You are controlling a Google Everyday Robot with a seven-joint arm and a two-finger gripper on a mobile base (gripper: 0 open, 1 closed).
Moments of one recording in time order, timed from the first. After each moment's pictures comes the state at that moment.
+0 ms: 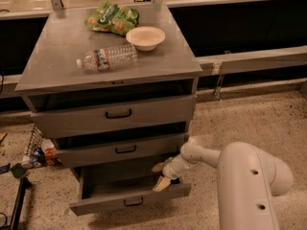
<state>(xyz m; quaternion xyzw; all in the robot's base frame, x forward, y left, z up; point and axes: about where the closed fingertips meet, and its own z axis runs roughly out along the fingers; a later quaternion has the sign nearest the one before) 0.590 -0.012 0.256 -0.67 0.65 0.27 0.24</state>
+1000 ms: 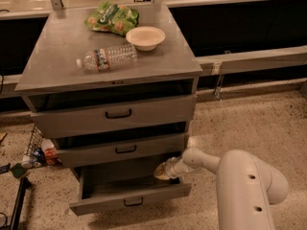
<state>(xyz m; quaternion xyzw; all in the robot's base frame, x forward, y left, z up) 0.634 -0.023 0.220 -0.62 0.69 0.22 0.29</state>
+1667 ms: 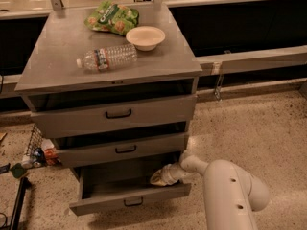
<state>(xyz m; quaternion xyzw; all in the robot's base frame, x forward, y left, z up) 0.619 -0.008 0.156 -0.63 0.68 0.27 0.28</state>
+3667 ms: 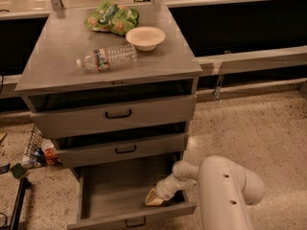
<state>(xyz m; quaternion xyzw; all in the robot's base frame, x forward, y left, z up) 0.516 0.023 0.149 -0.65 0.64 0.36 0.17</state>
